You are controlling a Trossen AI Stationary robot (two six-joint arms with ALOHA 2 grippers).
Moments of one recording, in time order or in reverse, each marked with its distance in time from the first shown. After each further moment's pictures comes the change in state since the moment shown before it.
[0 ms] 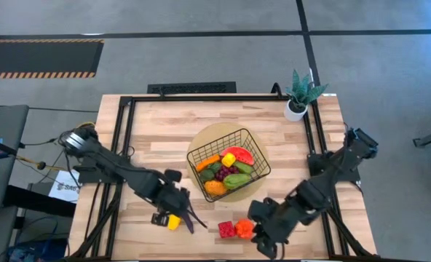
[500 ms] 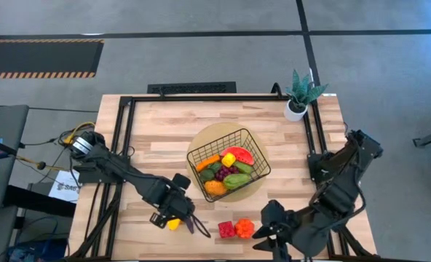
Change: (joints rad) left arm -0.015 0.076 0.015 0.008 -0.012 0.288; right arm 0.123 0.000 0.200 0.004 0.272 -0.073
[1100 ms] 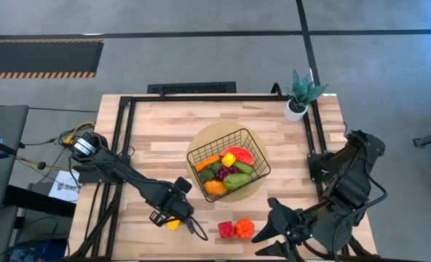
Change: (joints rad) left arm -0.004 0.016 -0.191 0.175 -0.023 0.132; right arm 0.016 0.000 0.135 0.091 0.043 -0.257
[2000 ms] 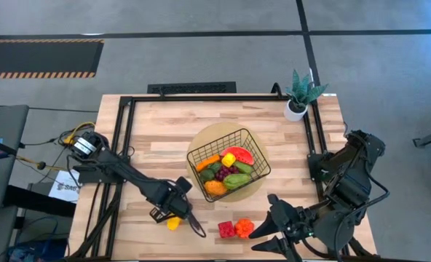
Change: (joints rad) left arm 0.024 -0.002 -0.167 0.180 -0.018 0.082; right arm -0.001 0.000 0.007 0.033 0.078 0.001
